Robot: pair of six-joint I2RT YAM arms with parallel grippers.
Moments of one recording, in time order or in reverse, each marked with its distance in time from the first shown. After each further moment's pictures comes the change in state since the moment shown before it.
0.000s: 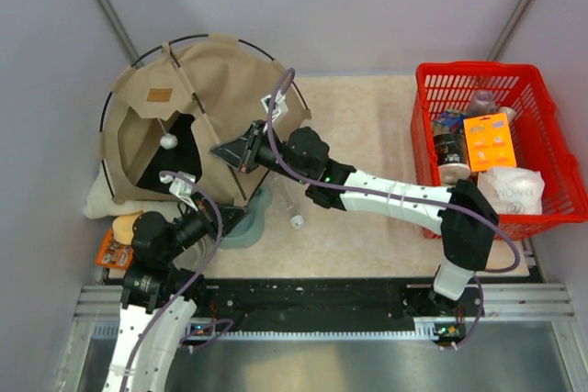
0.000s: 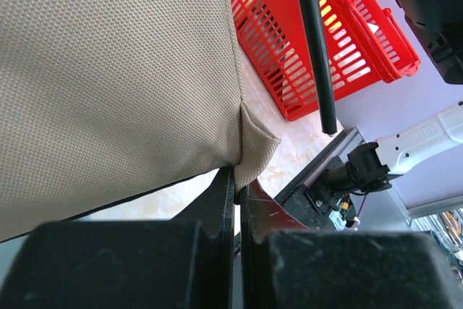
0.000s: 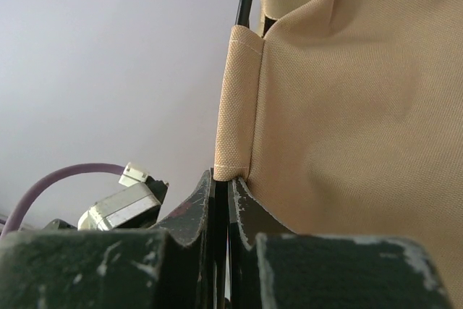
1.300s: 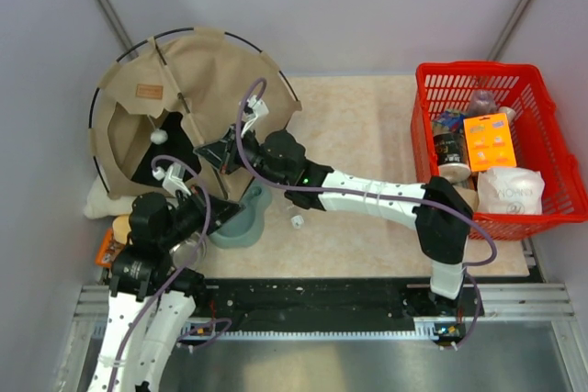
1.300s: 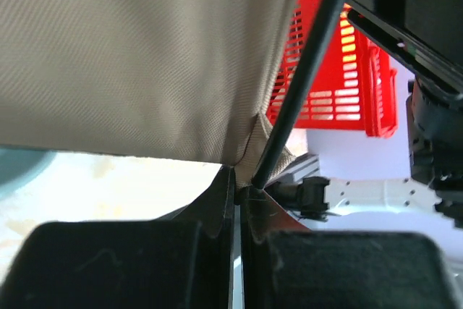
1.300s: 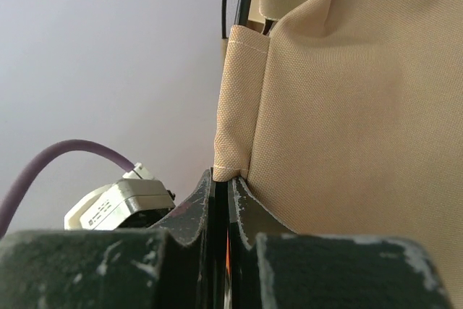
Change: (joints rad) left arm 0.006 0.185 0.206 -0.283 -0.121 -0.203; right arm 0.048 0.146 0.152 -0.014 0.079 -0.126
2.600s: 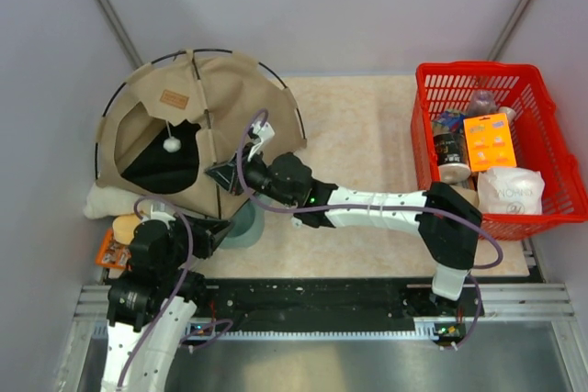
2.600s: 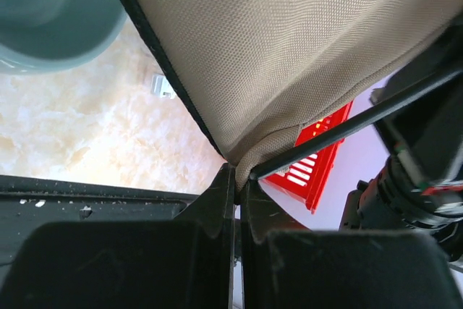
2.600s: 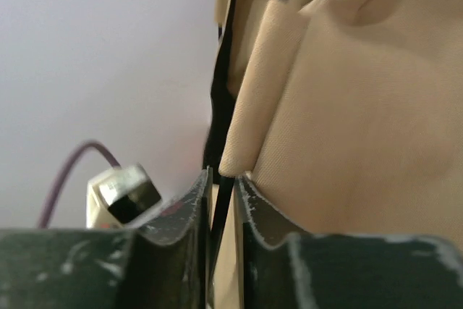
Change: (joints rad) left arm -0.017 -0.242 -0.066 -0.272 -0.261 -0.571; right arm 0.057 -0.053 -0.197 0.114 0.059 -0.078
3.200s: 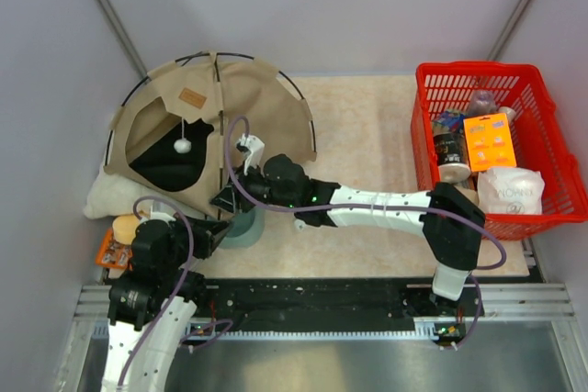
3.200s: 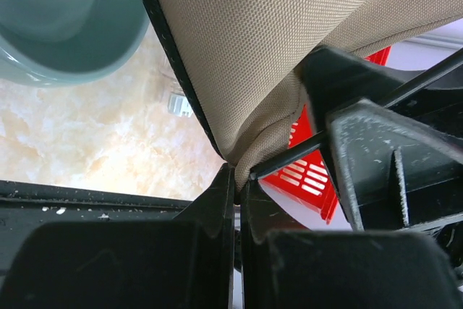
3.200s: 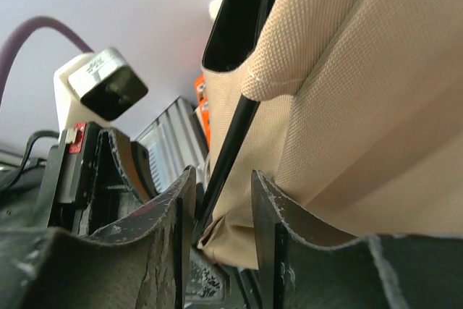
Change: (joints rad) left arm -0.001 0.001 -0.013 -0.021 -0.032 0.036; right arm -0.003 -0.027 -0.013 -0.280 -0.179 0.017
